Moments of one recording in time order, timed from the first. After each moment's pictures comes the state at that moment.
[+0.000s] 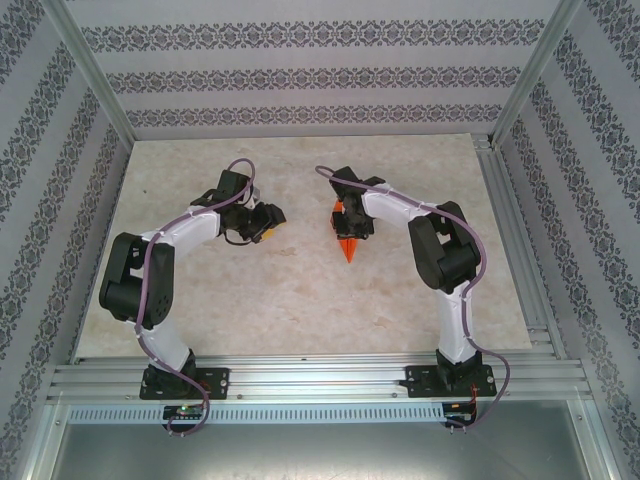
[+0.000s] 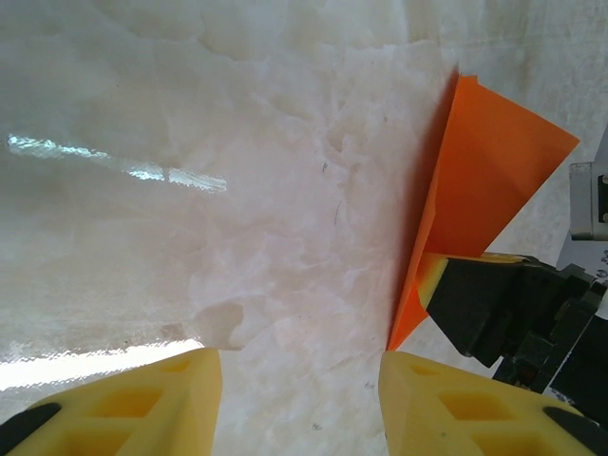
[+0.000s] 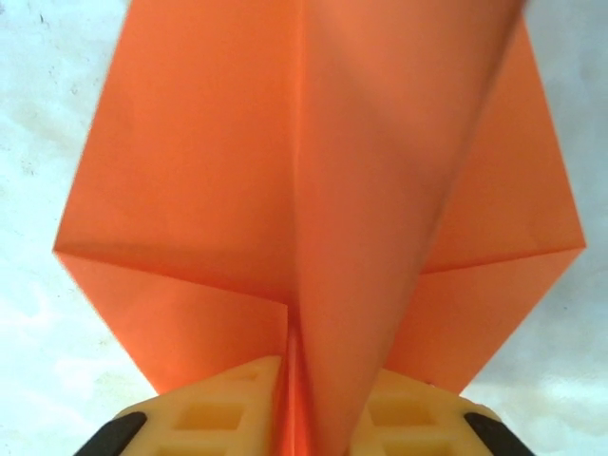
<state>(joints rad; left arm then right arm) -0.28 1.74 1.12 -0.37 0.51 -0.84 0.50 2.11 1.56 -0.80 -0.03 0.40</state>
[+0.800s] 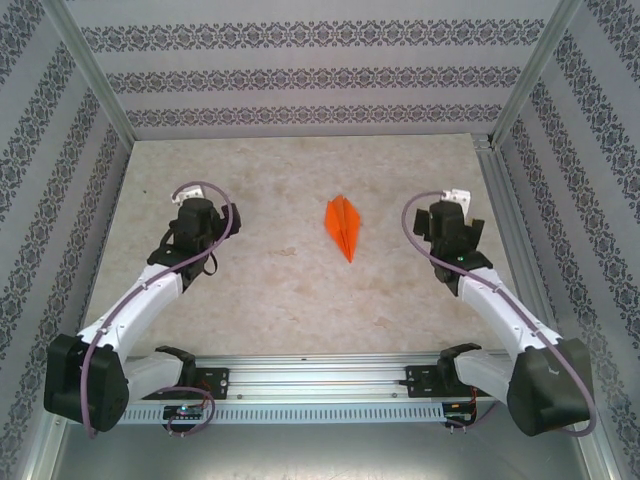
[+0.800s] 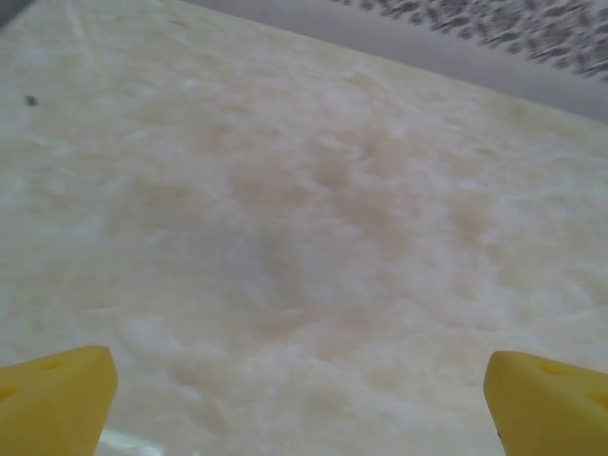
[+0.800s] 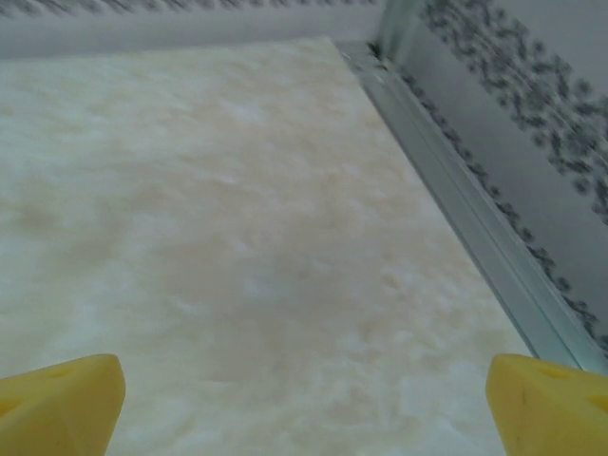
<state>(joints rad) -0.27 1.15 0.71 -0.17 -0.35 -0.43 0.21 1.11 0.59 -0.08 0.53 0.15</state>
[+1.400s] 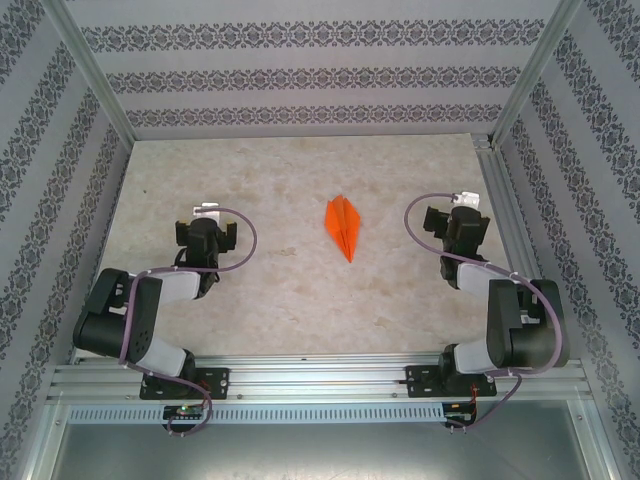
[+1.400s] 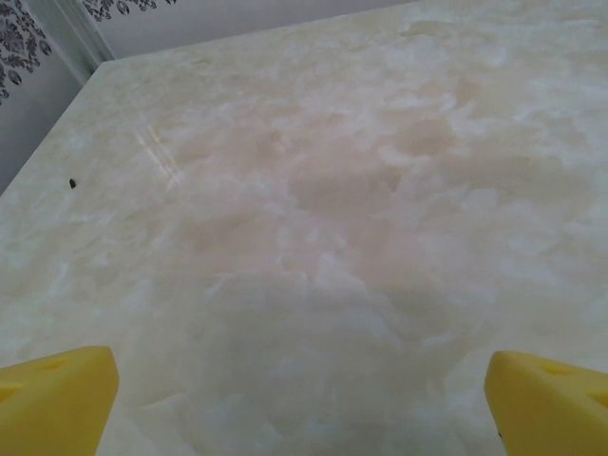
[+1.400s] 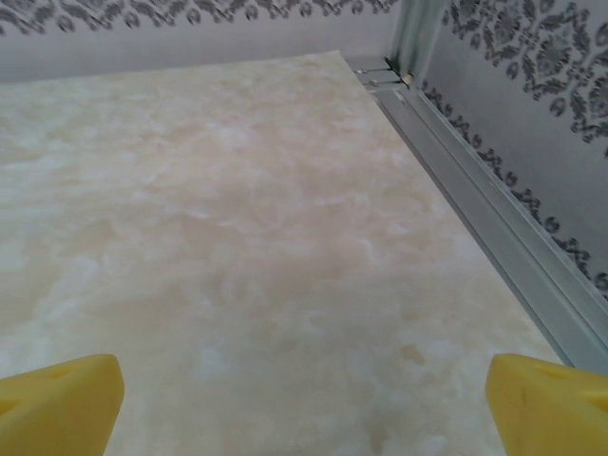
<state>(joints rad) -0.18 1.50 0.46 0.59 -0.36 0.02 -0.02 1.43 0.49 0.55 0.22 0.03</state>
